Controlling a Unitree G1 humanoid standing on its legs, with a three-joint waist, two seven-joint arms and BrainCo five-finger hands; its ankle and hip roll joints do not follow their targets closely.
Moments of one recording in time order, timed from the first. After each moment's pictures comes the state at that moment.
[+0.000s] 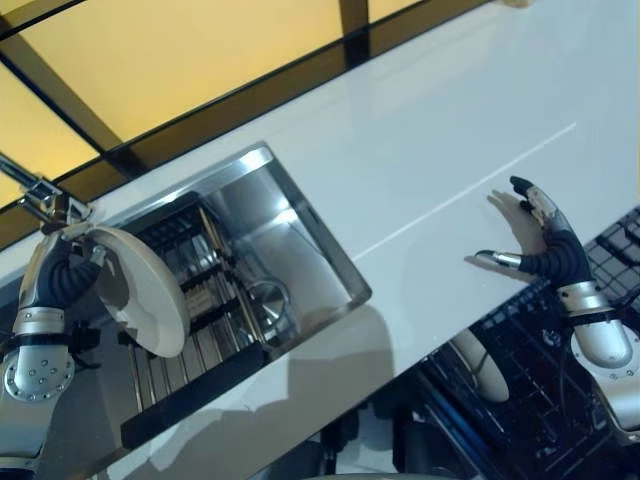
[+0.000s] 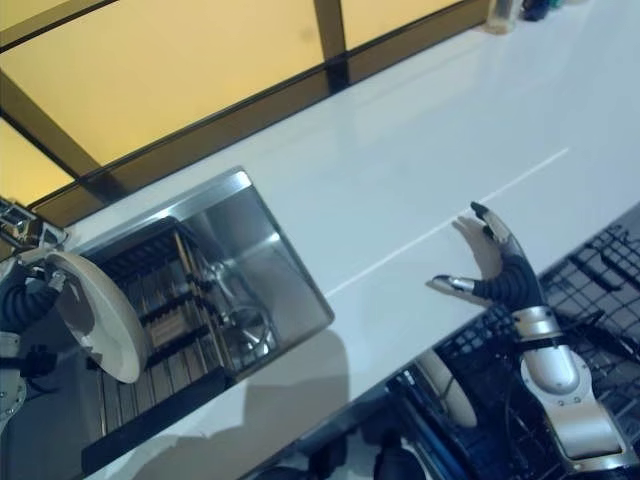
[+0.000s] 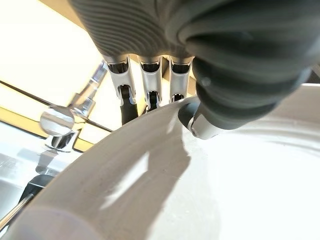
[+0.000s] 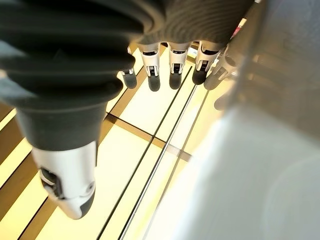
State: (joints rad) left arm 0.21 0.76 0.34 -0.03 0.04 -0.26 0.27; right arm 0.10 -0.70 -0.08 -0.19 0.08 -0.23 -0.17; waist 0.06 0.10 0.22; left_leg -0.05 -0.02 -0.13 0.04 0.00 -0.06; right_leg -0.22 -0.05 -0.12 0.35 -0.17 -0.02
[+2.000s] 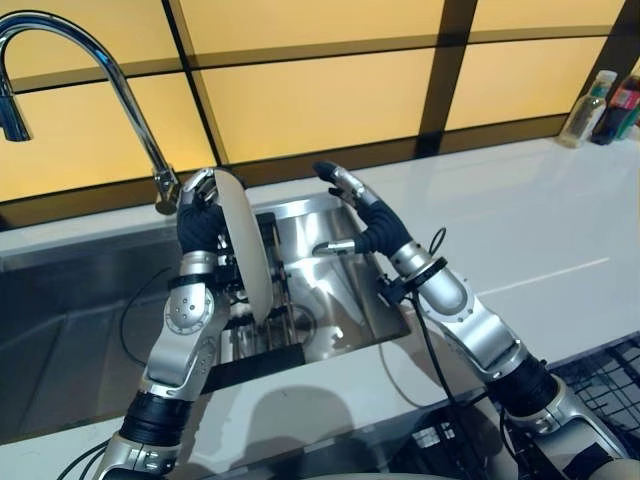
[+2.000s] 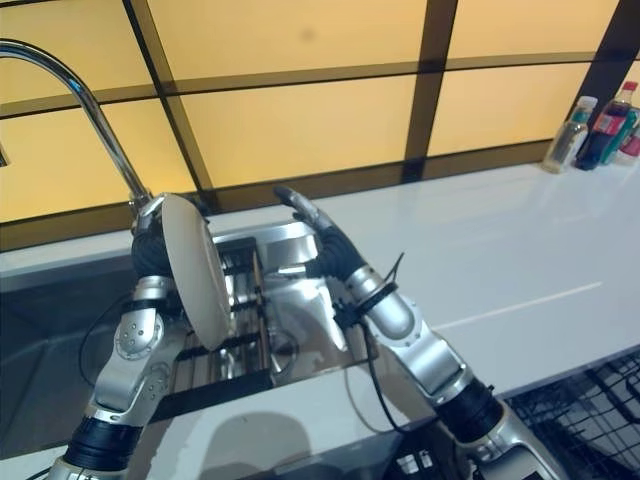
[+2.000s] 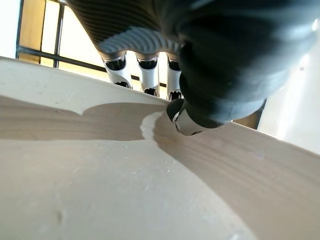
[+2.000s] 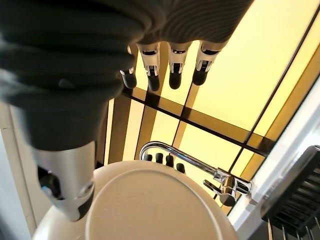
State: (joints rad) left arm -0.22 0.40 -0.11 -0.18 -0.43 -0.16 0.40; right arm -0.48 -0.44 0.48 -0.26 0.19 0.01 -0.04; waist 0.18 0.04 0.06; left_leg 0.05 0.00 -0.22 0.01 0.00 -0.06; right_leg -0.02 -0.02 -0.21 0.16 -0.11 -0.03
